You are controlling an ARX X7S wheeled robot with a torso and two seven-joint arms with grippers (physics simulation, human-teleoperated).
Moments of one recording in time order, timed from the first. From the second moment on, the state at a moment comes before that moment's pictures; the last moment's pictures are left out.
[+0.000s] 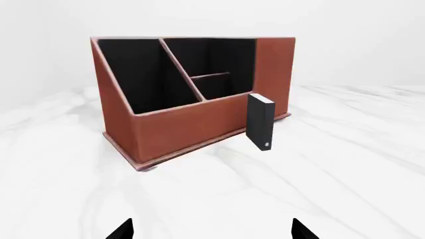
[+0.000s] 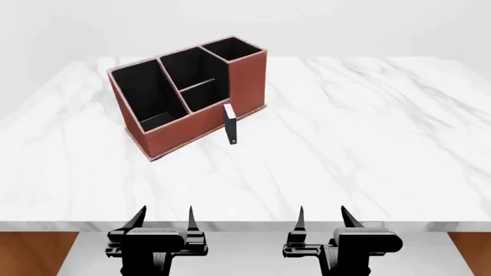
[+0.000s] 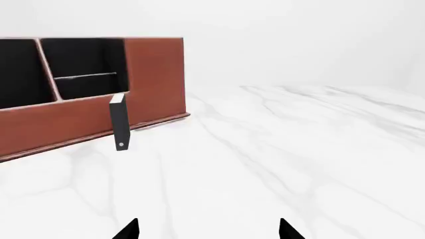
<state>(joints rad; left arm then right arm) 0.00 0.00 0.00 0.00 0.00 0.00 0.00 0.00 0.00 0.00 0.00 0.00 0.00 0.00</state>
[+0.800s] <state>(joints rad) -0.03 -0.07 0.09 -0.04 -0.03 0.03 -0.10 0.01 0.07 -0.09 0.00 0.07 -0.02 0.11</state>
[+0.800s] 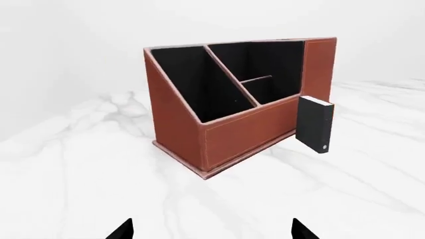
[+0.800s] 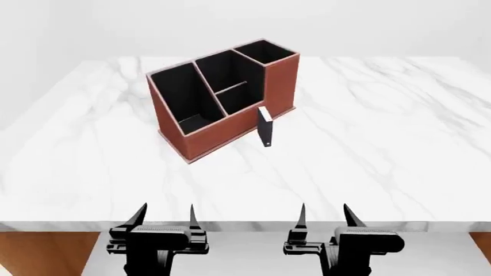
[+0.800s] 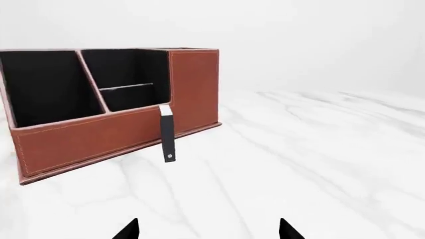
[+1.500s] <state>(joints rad) -0.04 -0.12 0.10 0.34 -0.05 -0.29 -0.22 -0.01 0.14 -0.10 -0.47 0.15 0.28 0.18</state>
